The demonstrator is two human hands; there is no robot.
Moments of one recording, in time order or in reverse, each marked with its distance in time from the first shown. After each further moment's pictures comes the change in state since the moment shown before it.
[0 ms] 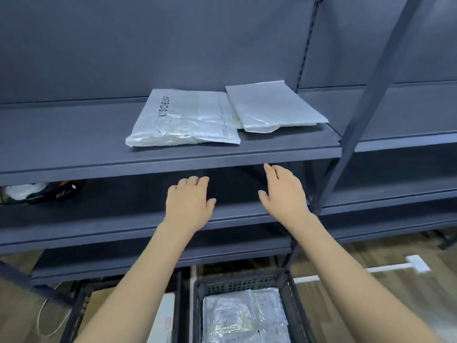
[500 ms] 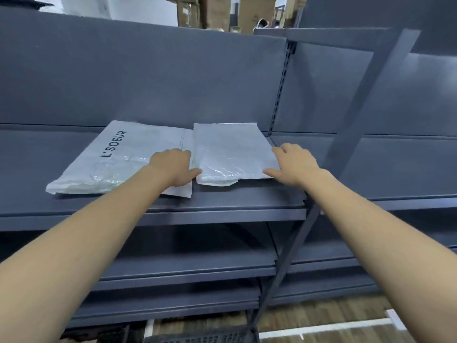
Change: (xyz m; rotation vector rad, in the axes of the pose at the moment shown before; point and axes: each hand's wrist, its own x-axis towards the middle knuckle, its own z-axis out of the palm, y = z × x) left_hand 0.208 0.057 -0.069 0.056 -0.111 -0.038; right_hand 0.189 0.159 -0.091 -0.342 -0.085 -0.066
